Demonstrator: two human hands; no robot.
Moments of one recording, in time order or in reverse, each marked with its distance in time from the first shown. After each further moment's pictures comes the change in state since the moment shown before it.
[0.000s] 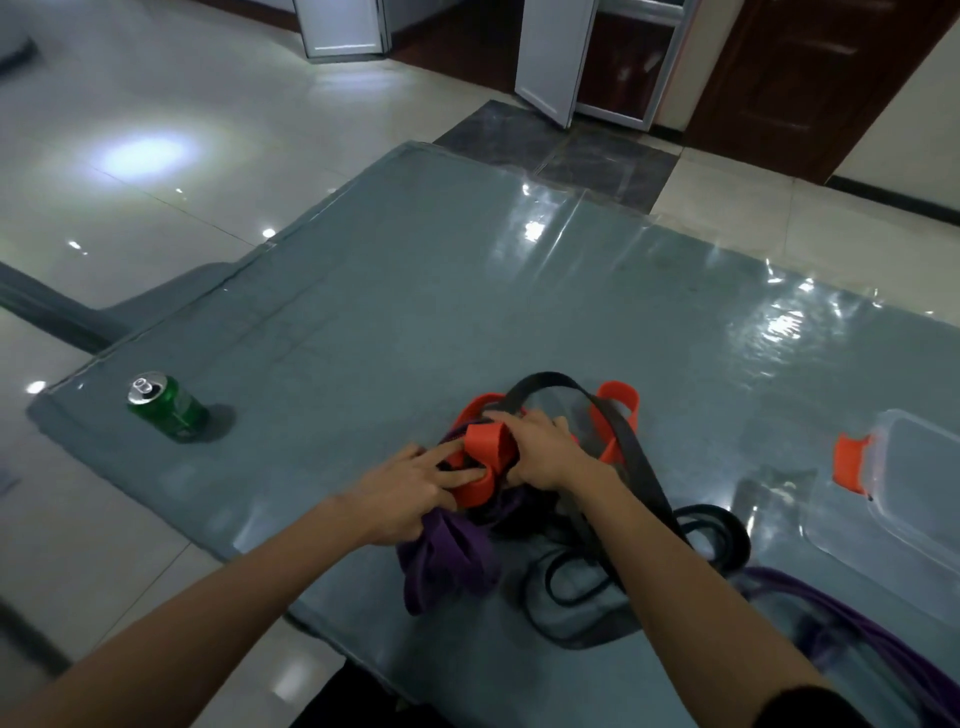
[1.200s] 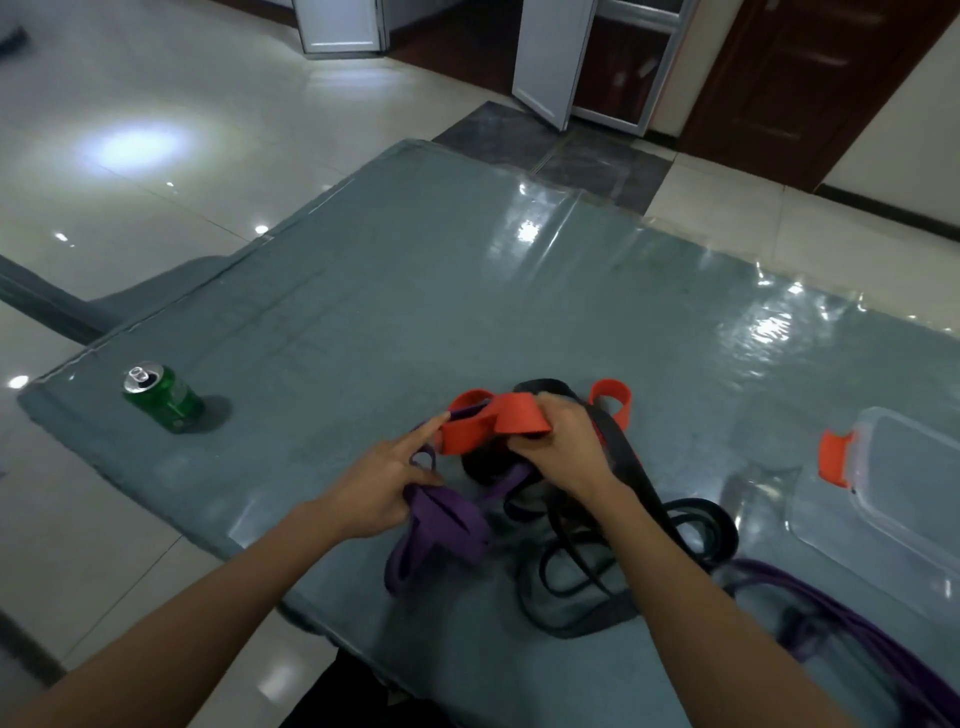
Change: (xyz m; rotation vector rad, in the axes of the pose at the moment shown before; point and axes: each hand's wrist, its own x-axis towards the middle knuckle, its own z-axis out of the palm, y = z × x) left_hand -0.013 -0.017 0.043 -0.379 0.497 -0.074; right_hand -0.051 -0.015 -0.015 0.470 0.573 -0.066
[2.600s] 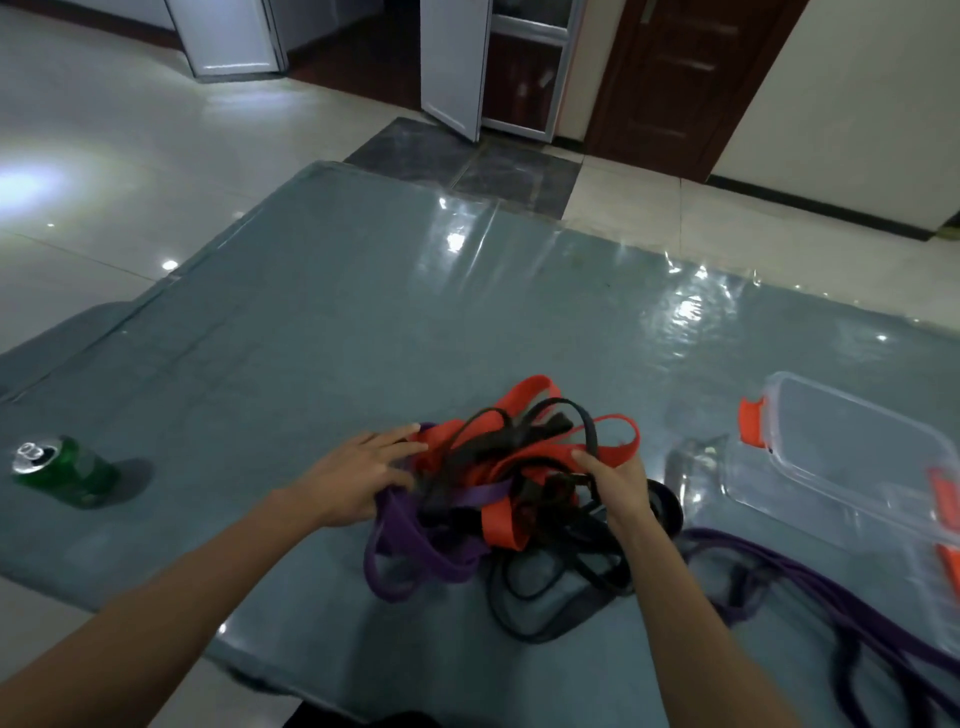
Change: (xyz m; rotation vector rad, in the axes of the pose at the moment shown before) left_hand 0.061 -0.015 -0.019 0.354 -0.286 0.199; right_hand -0.063 0.104 -0.035 0.649 0.536 0.801
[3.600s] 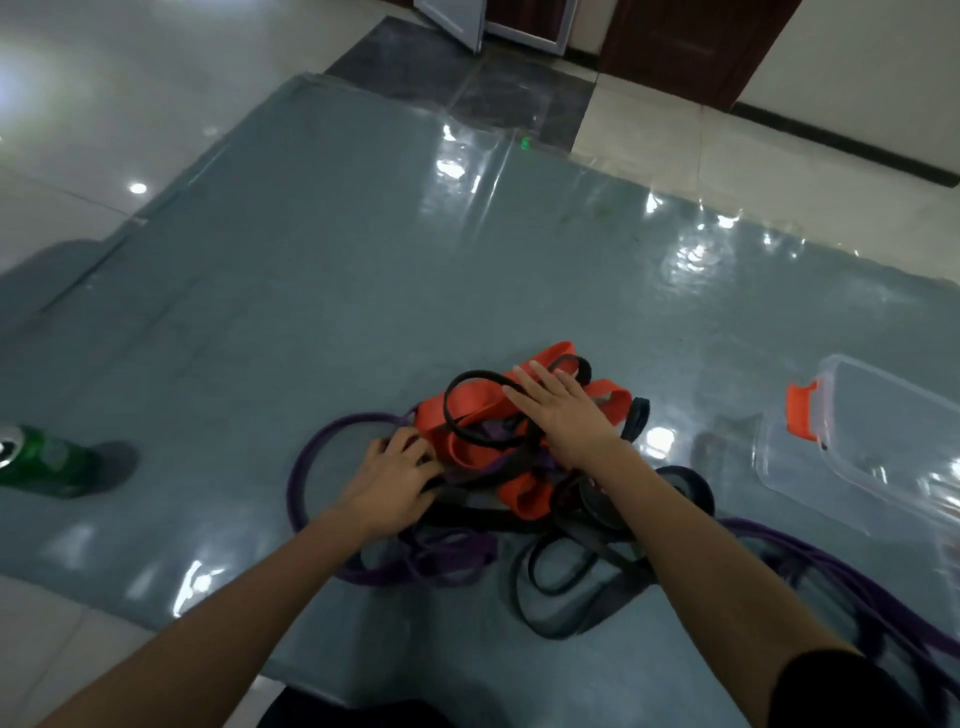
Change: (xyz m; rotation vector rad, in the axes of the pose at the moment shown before) left_hand 0.026 -0.003 0.085 -0.058 0.135 -0.218; right_hand 0.061 -0.020 0.093 -1.707 -0.613 -0.968
